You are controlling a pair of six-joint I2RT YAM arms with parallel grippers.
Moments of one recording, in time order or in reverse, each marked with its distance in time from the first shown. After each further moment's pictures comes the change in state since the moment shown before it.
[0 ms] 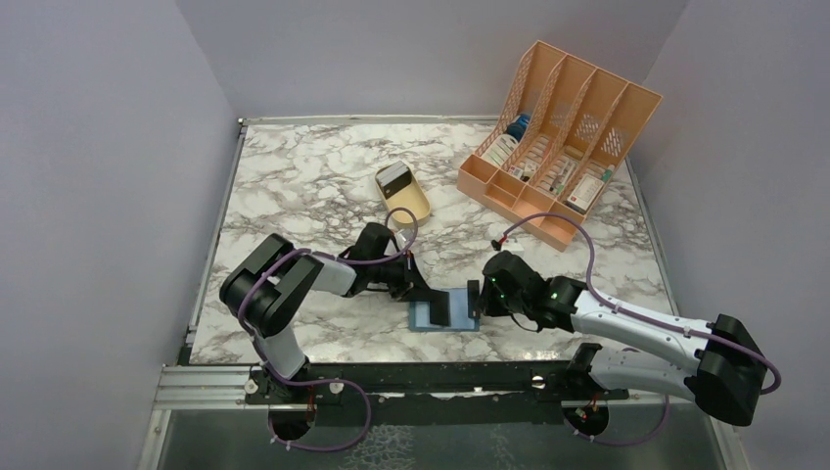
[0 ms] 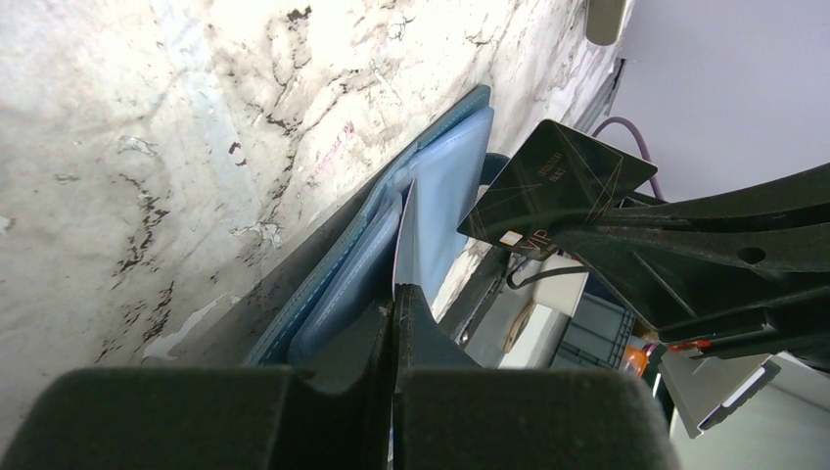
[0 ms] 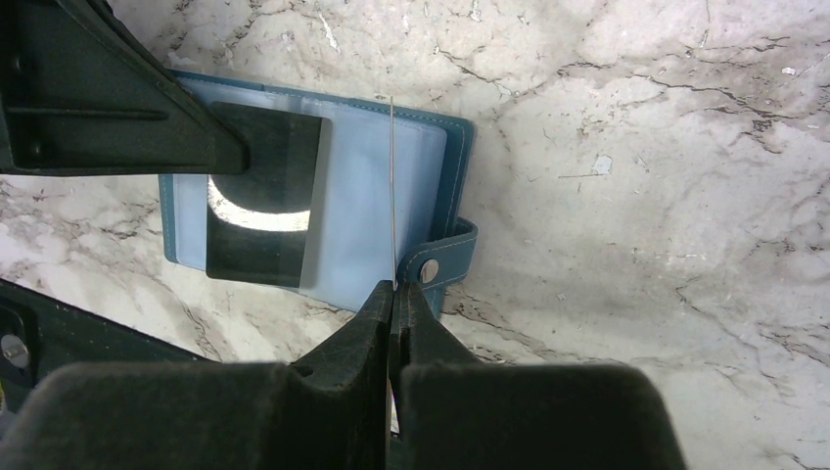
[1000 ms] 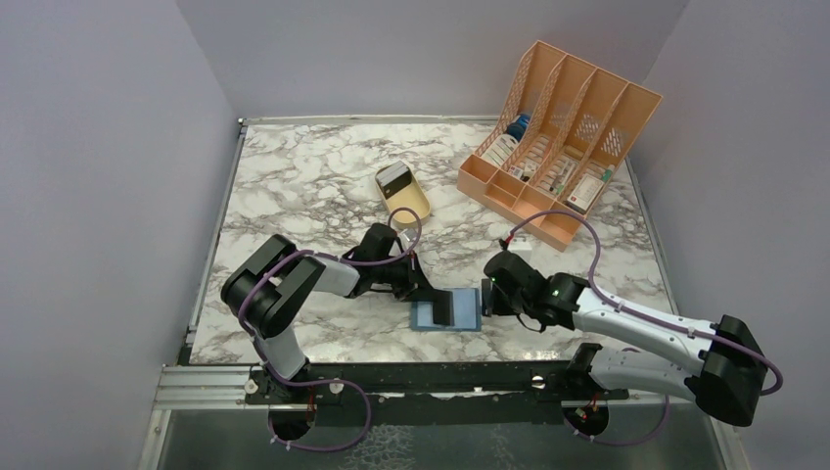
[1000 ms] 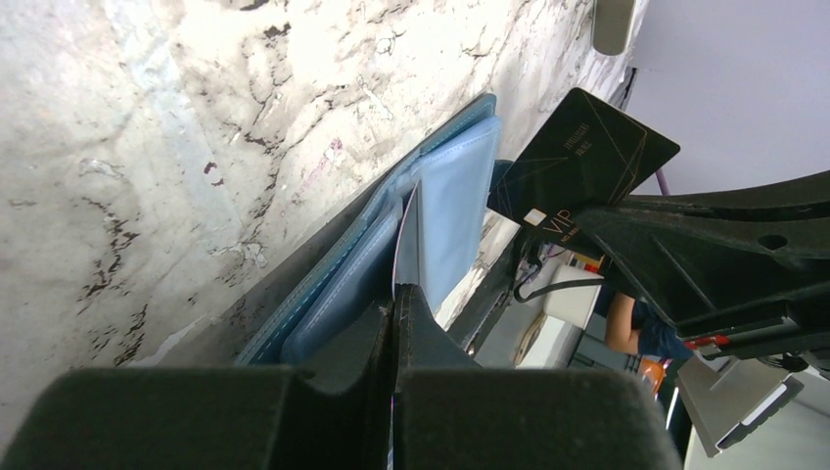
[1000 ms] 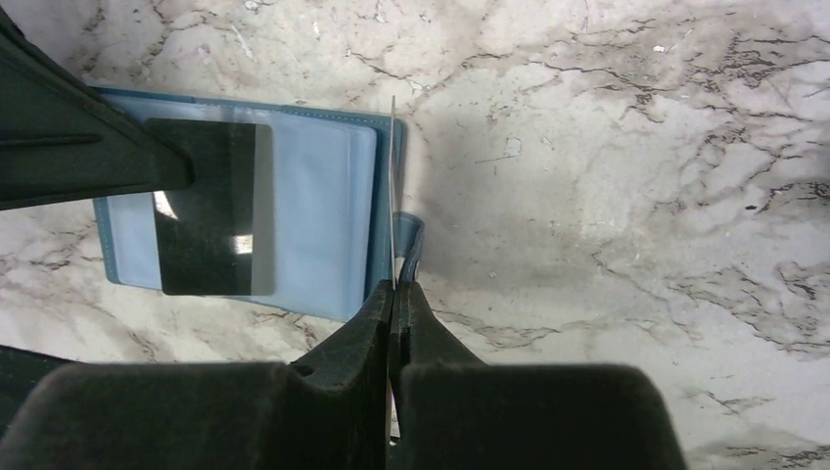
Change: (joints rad) left arm -0.033 0.000 0.012 0.000 -0.064 -0.005; right arm 0.000 -0.006 0.042 -0.133 0.097 0.037
